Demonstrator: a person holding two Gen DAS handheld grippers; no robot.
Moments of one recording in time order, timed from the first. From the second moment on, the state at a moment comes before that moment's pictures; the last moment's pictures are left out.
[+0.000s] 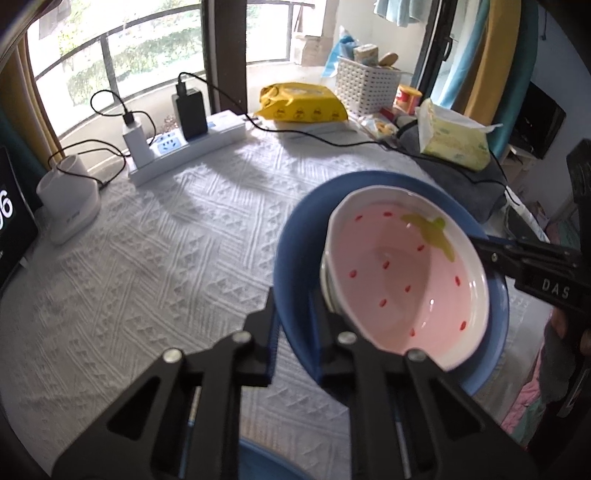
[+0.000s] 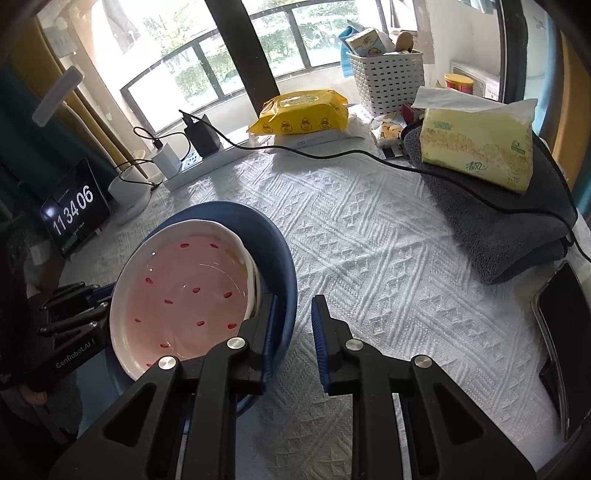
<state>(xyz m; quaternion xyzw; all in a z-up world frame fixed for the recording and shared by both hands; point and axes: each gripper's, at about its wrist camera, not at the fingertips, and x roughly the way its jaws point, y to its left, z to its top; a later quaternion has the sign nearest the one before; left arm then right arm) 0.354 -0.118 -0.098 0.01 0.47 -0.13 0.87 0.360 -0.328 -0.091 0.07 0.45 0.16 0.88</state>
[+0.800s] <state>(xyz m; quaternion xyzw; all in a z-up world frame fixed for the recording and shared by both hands) 0.348 -0.119 -0.094 0.00 0.47 -0.13 0.87 0.350 -0.324 -0.087 0.08 0.44 0.14 0.88</state>
